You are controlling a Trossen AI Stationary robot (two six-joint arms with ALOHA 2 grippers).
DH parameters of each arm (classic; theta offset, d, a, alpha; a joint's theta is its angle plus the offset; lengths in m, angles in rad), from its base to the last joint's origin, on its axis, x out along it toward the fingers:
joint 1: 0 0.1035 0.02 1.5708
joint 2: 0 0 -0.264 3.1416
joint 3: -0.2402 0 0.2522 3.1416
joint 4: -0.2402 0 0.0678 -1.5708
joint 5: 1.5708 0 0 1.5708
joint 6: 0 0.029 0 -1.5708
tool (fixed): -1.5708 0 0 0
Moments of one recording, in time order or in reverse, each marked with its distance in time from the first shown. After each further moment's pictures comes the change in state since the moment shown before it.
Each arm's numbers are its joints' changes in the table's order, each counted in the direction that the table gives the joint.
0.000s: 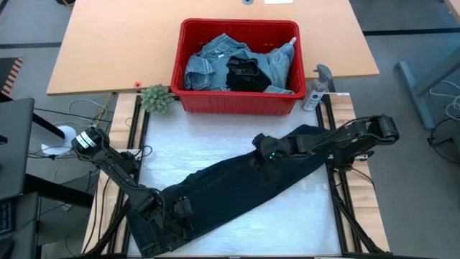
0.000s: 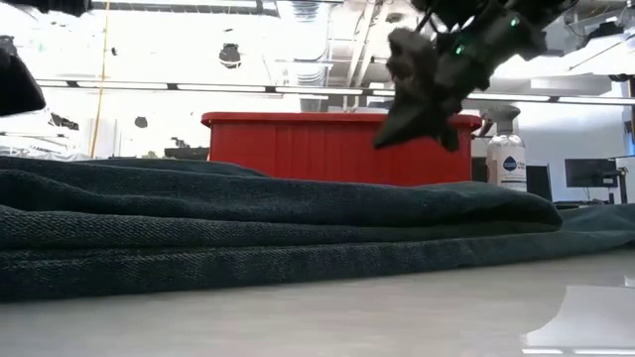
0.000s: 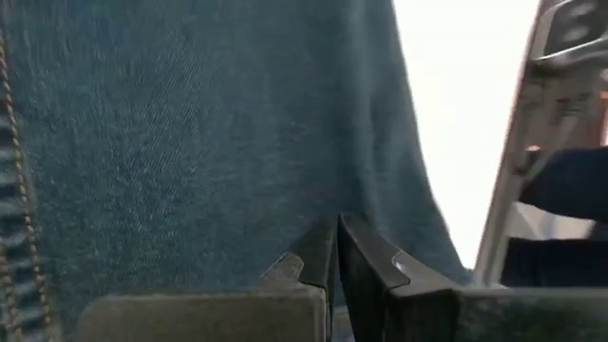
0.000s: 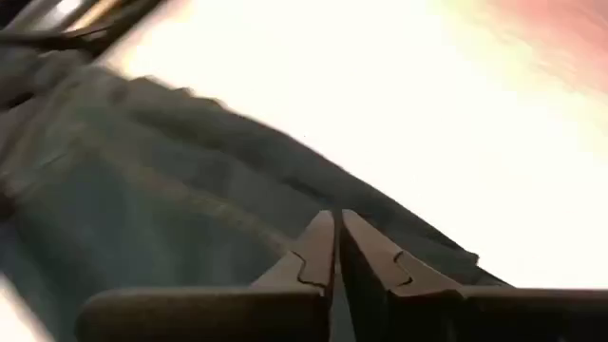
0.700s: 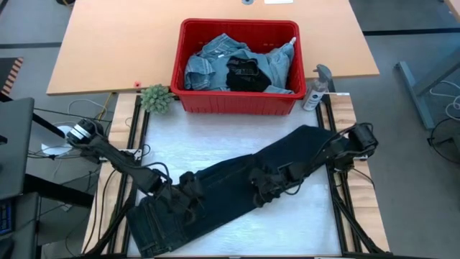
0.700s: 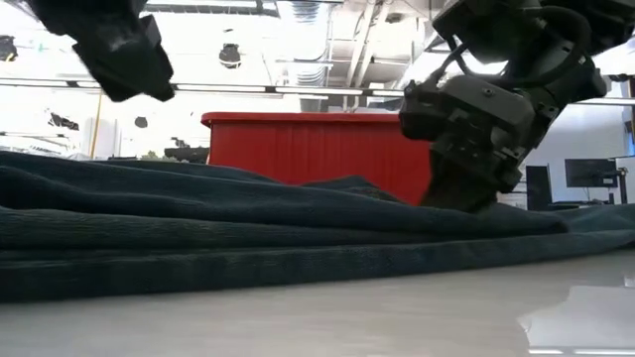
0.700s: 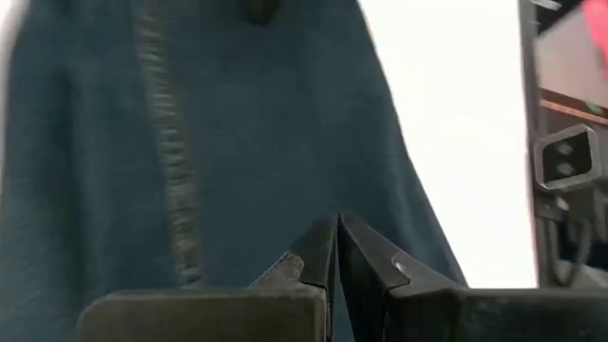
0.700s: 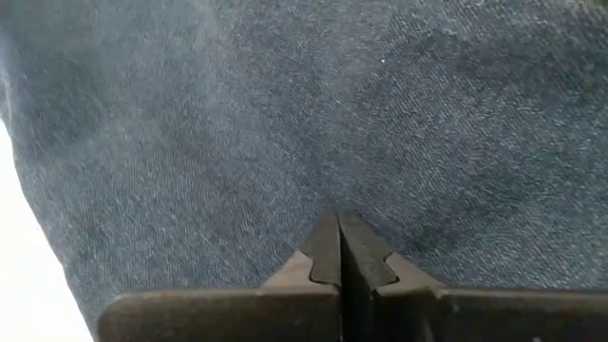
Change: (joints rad) left arm 0.217 0.120 0.035 0.101 0.066 0.430; right arm 0.276 -0.314 0.048 0.188 -0.008 0.071
